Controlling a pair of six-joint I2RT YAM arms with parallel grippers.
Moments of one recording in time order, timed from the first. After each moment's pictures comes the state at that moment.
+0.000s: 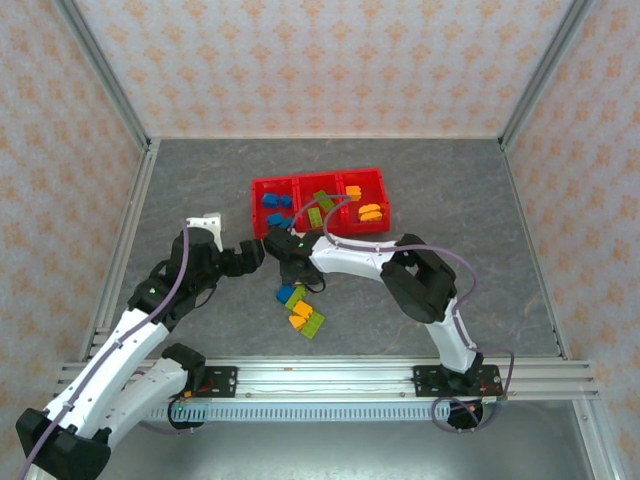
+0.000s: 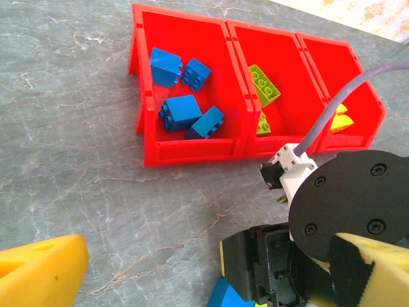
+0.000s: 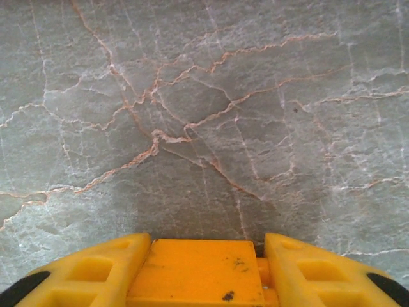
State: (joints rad) left arm -0.37 0.77 0.69 -0.54 -0.04 -0.49; right arm 1.00 2.09 1.52 -0.72 0.13 0.88
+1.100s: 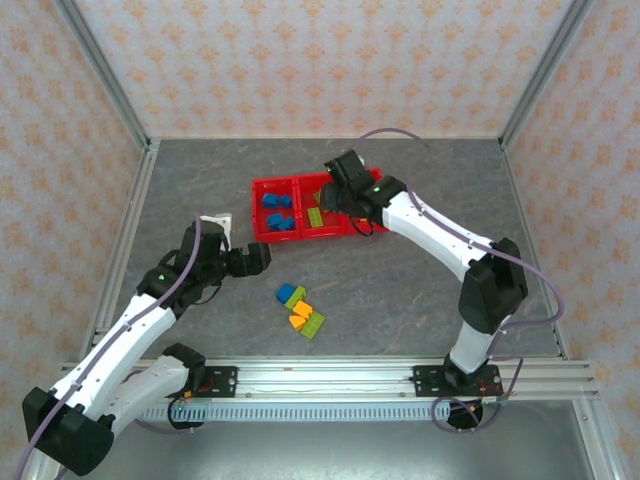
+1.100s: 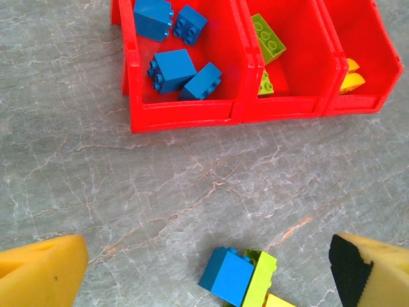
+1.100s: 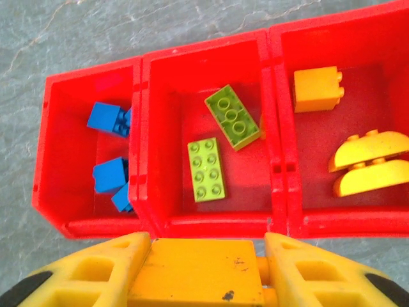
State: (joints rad) left arm -0.37 0.86 0.74 -0.61 0.03 -0.50; right arm 0.67 1.74 1.55 -0.66 0.16 0.62
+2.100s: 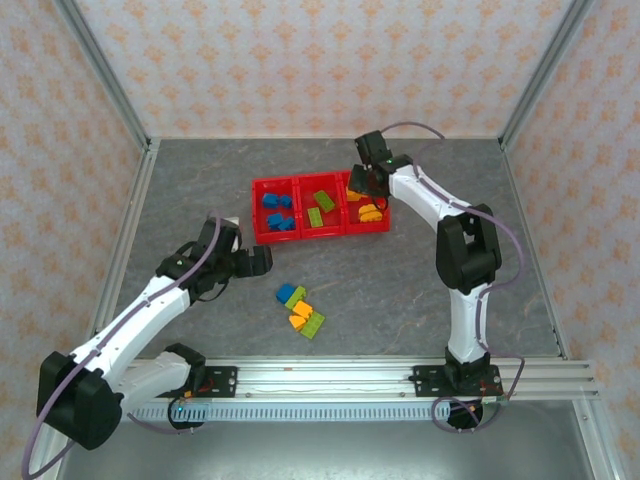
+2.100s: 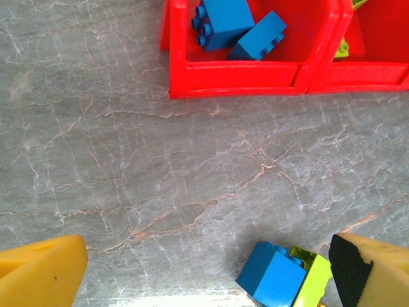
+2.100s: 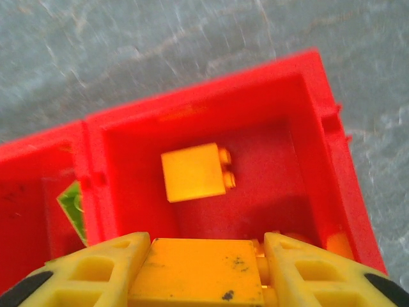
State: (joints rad) left arm -0.37 1.03 0.73 -0.62 -0.03 -0.52; right arm 0.41 2.04 1.69 -0.64 0.08 0.55
